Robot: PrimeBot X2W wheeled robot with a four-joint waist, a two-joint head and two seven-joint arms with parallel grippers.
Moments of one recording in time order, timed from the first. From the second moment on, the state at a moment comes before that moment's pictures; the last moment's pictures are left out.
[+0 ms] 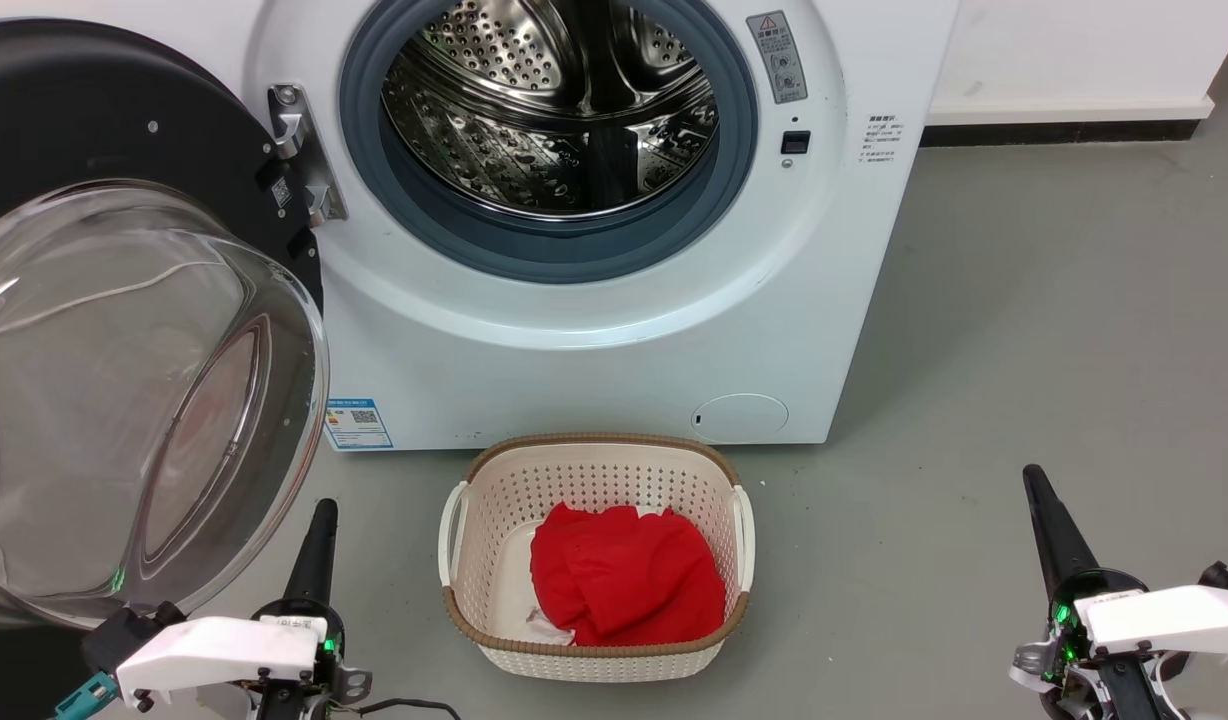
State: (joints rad) left arm -0.05 0.08 0.05 0.19 -1.37 -0.10 0.01; right arm -0.06 -0.08 -0.05 0.21 1.37 0.13 0.03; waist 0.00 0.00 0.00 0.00
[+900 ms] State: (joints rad) left arm -0.09 0.08 0.07 0.23 -1.59 -0.12 0.07; right arm -0.09 -0.08 -0.08 0.24 1.59 0.13 0.08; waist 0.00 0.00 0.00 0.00
